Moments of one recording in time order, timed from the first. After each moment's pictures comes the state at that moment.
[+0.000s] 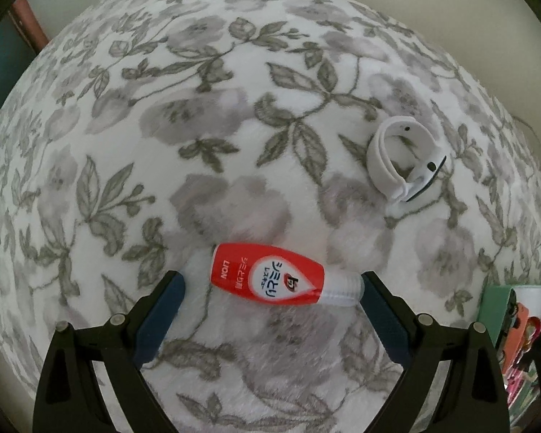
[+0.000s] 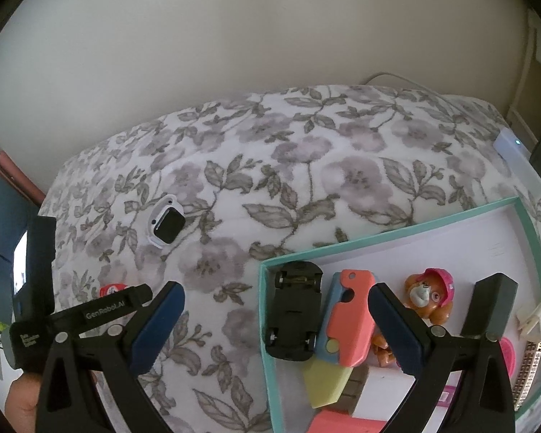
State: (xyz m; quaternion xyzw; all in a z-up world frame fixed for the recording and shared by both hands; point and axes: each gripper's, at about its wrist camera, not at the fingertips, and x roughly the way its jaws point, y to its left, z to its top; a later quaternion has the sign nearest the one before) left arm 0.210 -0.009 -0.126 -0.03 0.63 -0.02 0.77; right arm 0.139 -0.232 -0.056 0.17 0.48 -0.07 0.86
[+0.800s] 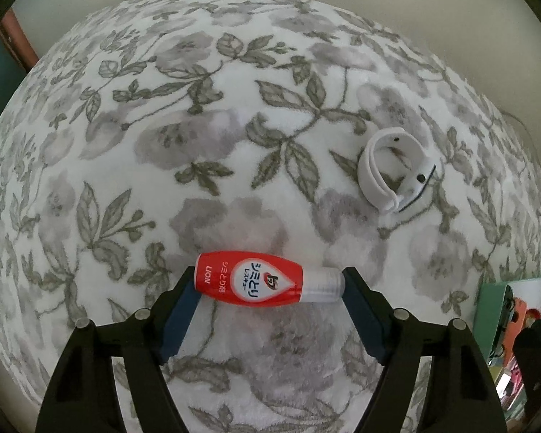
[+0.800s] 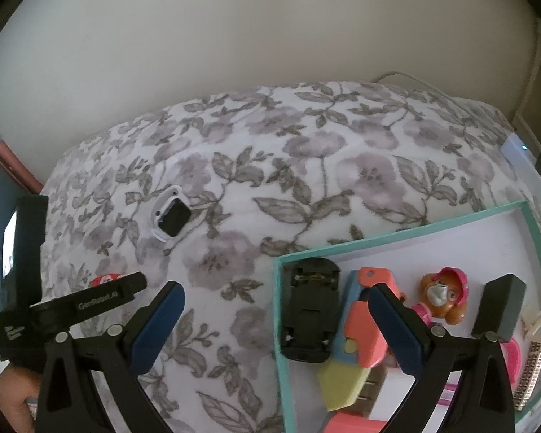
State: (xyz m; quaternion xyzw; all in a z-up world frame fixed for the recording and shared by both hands) left arm 0.233 -0.017 -0.108 -0.01 0.62 -0.05 0.78; right arm 0.146 -0.217 -0.060 0.17 0.49 -0.06 0.86
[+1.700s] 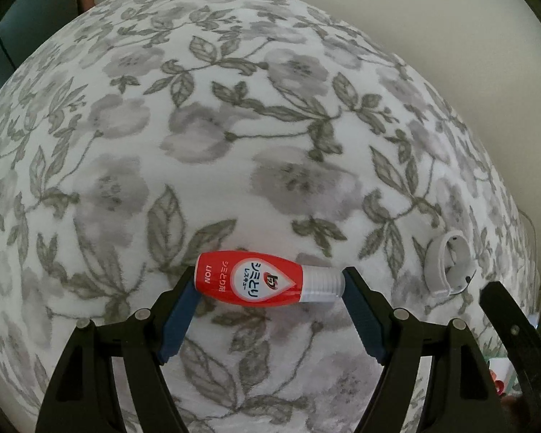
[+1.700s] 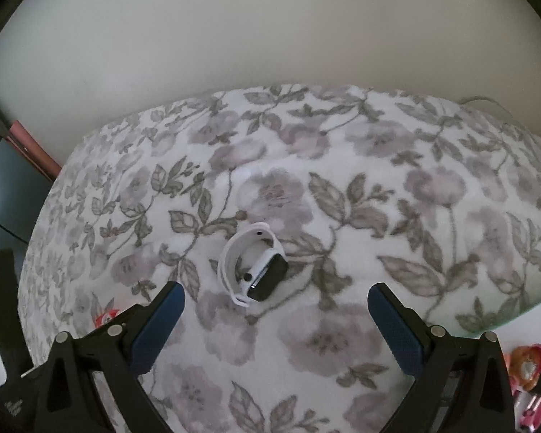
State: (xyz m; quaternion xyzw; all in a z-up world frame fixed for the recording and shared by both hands) left arm 0.265 0.069 -0.107 -0.14 0.60 0.02 0.79; right arm 0.252 -0.143 -0.076 0.14 0.51 -0.01 0.85
